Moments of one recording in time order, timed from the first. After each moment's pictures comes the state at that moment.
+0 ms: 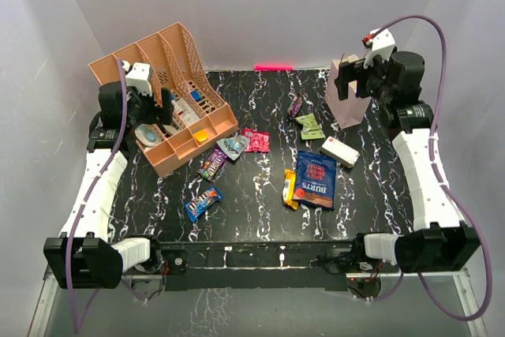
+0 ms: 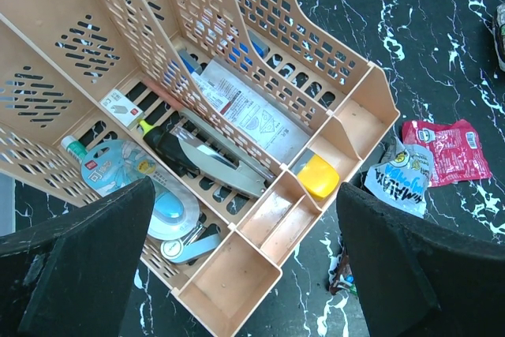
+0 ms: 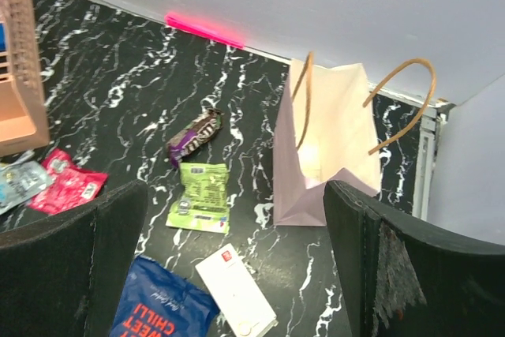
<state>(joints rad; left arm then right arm) -0.01 1.17 1.11 -0.35 0.19 0.10 0.01 1.23 1.37 -0.40 -0.25 -0.18</state>
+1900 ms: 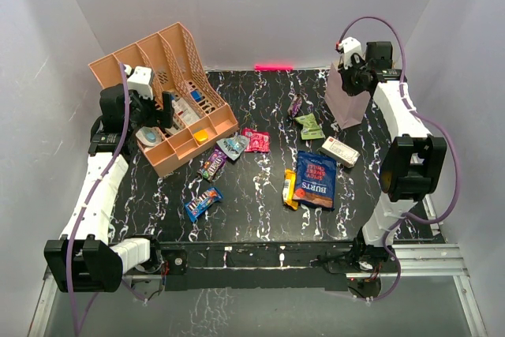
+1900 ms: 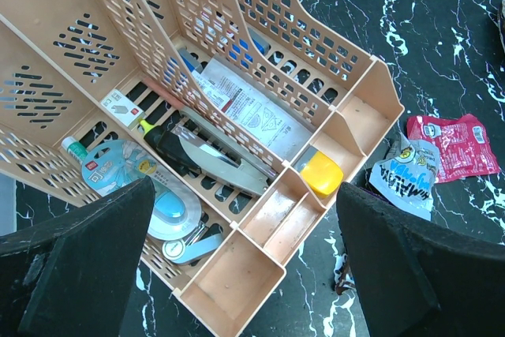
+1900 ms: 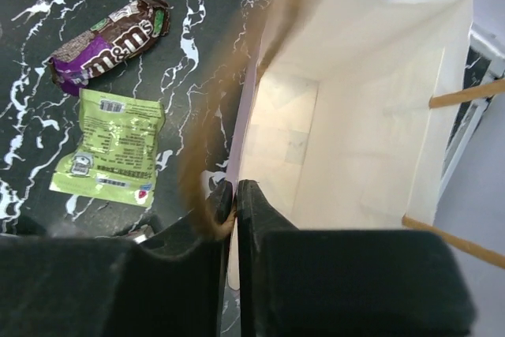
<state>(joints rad) -0.01 1.15 1.06 -0.31 0.19 0.12 -0.06 1.82 1.66 -0.55 -0.29 -0.49</state>
